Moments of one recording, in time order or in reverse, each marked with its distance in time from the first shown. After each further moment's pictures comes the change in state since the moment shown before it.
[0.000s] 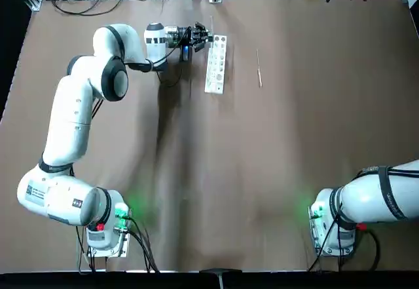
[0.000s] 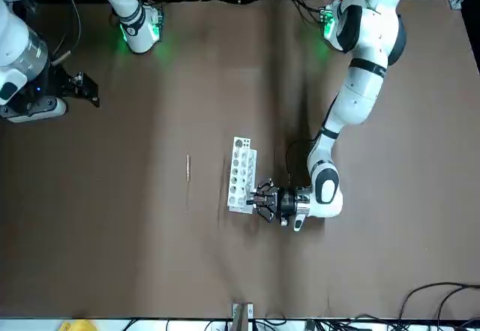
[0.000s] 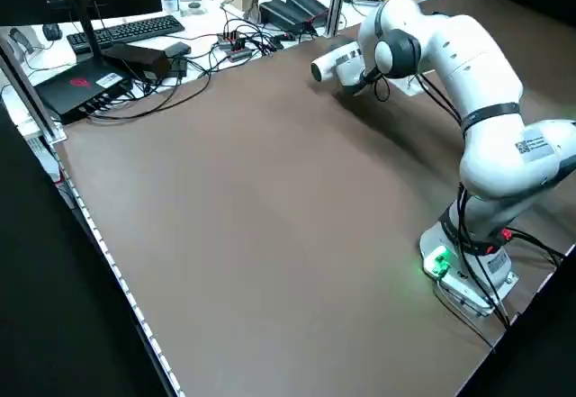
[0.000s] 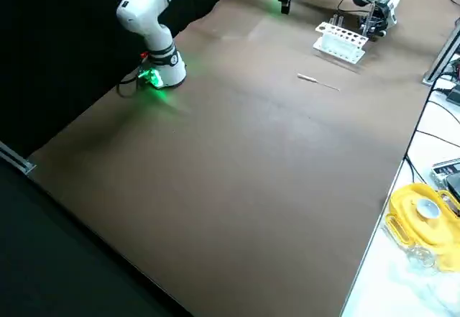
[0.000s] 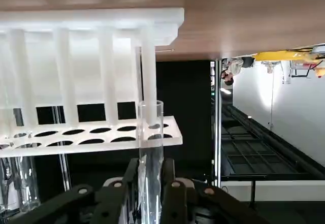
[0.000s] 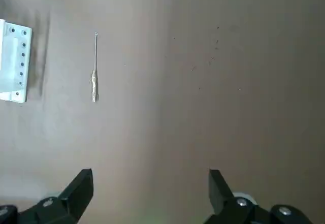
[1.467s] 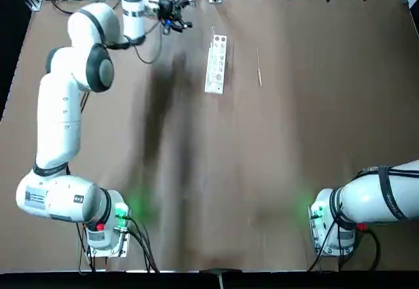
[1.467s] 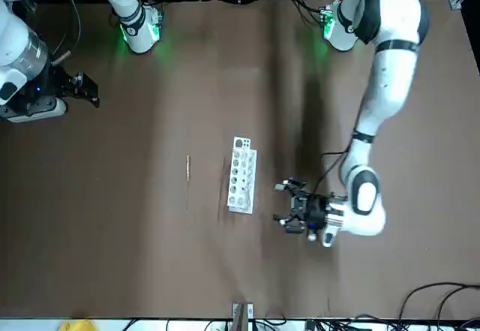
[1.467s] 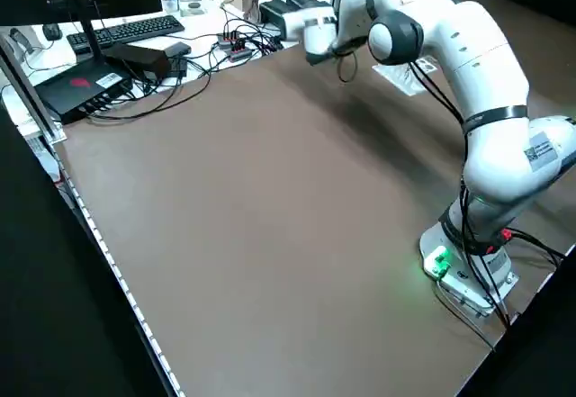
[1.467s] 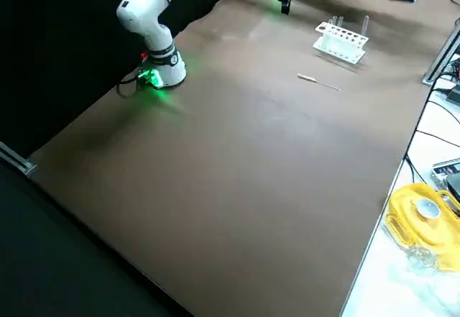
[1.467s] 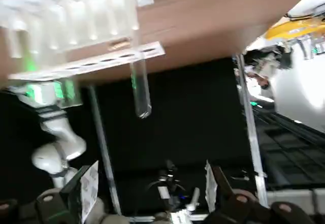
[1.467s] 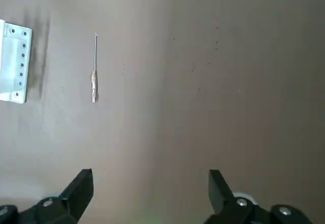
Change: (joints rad) left arm 0.138 -0.170 0.050 0.047 0.298 -0.193 -0.102; right arm 0.000 0.000 -0.001 0.000 -0.001 0.002 0.000
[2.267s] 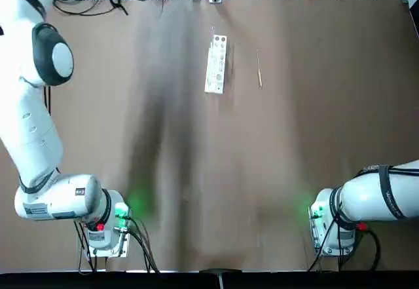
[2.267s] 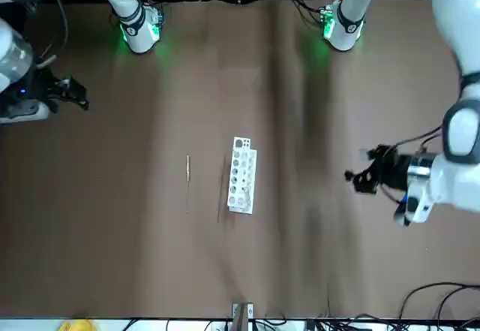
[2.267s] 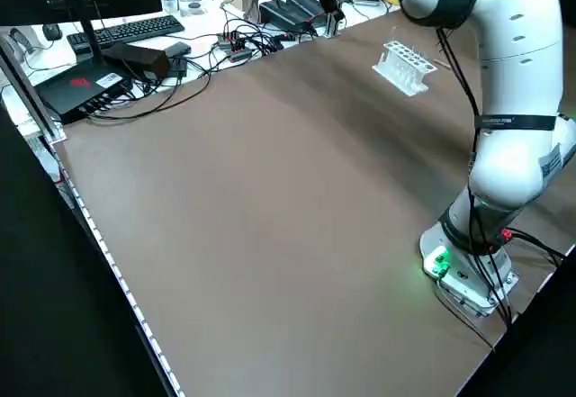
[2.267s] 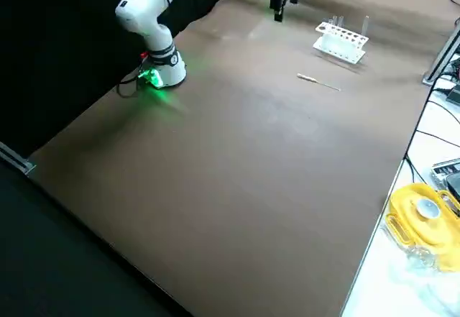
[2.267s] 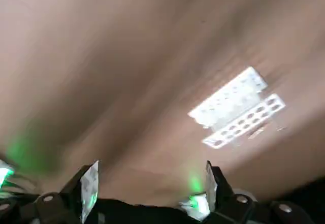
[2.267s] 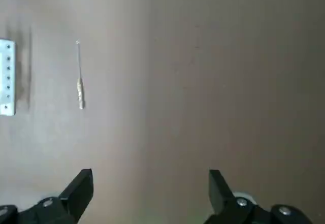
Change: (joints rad) left arm 0.141 -0.453 0.000 0.001 0.961 -0.287 0.144; right arm -0.076 0.000 -0.016 0.000 0.001 0.002 -0.003
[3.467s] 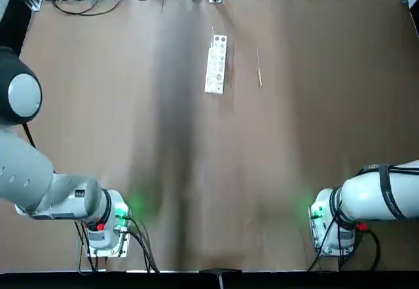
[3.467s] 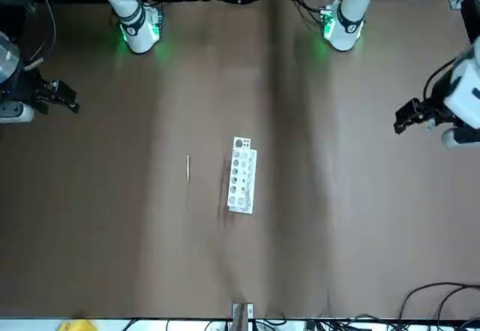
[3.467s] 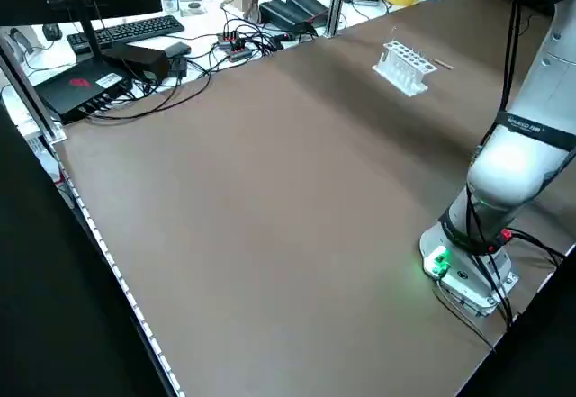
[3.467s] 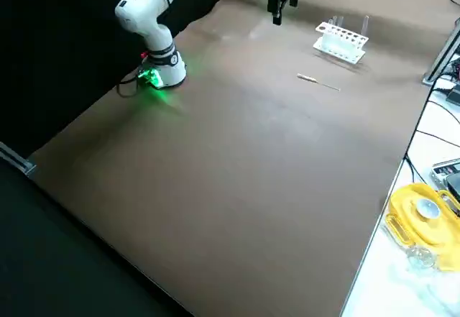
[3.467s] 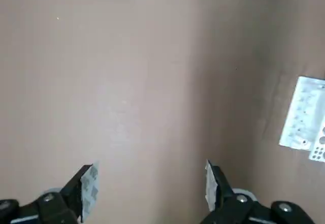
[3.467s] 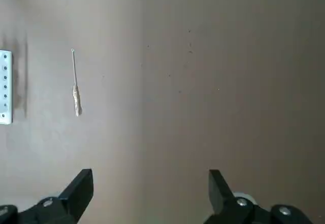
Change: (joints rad) left arm -0.052 -0.421 -0.016 -0.271 0.434 0.207 0.456; right arm -0.018 0.000 0.004 0.000 0.000 0.019 -0.001
